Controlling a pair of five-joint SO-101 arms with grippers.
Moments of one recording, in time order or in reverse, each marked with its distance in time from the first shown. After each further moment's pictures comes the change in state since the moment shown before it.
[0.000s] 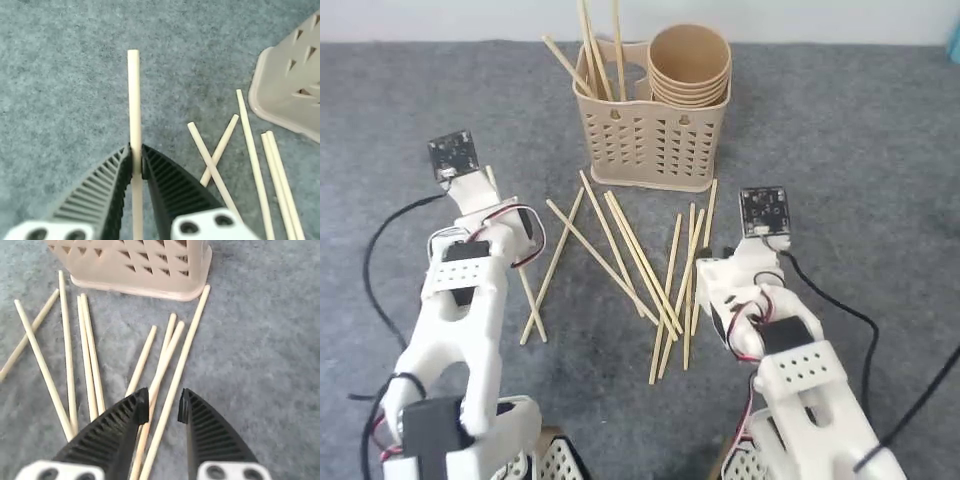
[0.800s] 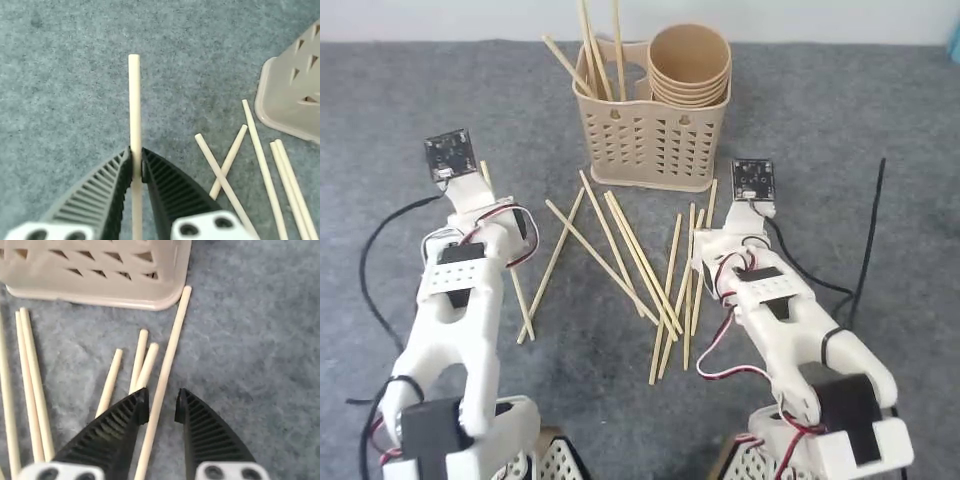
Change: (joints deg) left arm -1.4 -0.4 0.6 -2.2 -4.2; right arm 3.8 41.4 -14.2 -22.8 -0.4
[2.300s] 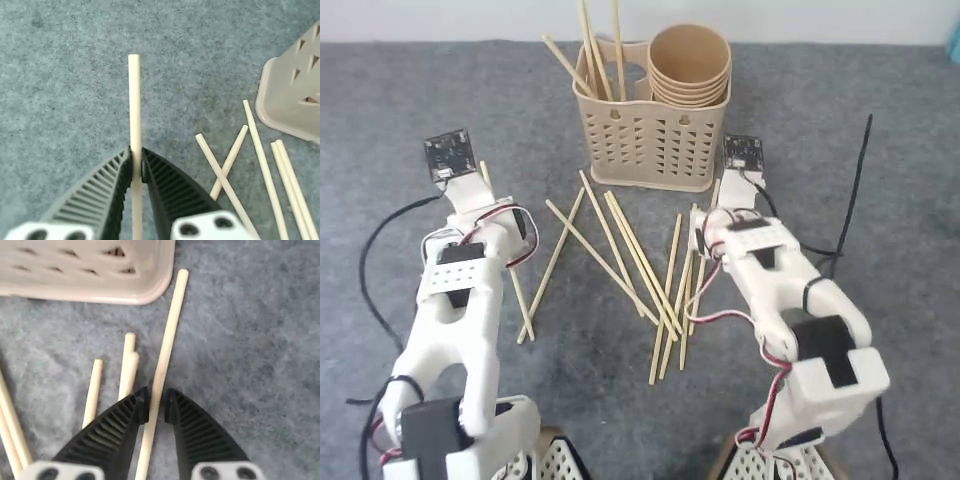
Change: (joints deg) left arm -0.2 0.0 0.0 0.0 0.0; right arm 0.9 18.5 -23.6 19.3 -2.1
